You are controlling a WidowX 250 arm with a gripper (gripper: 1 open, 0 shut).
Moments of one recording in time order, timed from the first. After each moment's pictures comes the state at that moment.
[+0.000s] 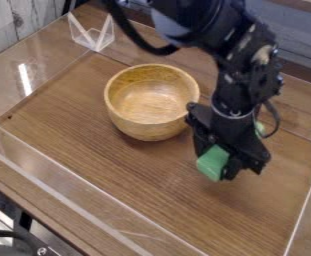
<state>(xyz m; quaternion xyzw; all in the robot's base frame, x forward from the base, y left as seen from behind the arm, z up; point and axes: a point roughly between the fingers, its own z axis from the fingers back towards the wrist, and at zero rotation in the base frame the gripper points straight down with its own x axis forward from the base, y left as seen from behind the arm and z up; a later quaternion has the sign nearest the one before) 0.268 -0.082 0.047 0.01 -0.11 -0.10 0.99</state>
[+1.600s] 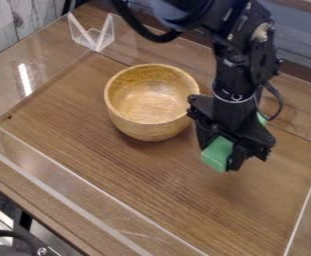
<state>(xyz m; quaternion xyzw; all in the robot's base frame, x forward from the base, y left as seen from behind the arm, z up) 0.277 -0.081 0.056 -0.01 -0.11 -0.08 0.99</state>
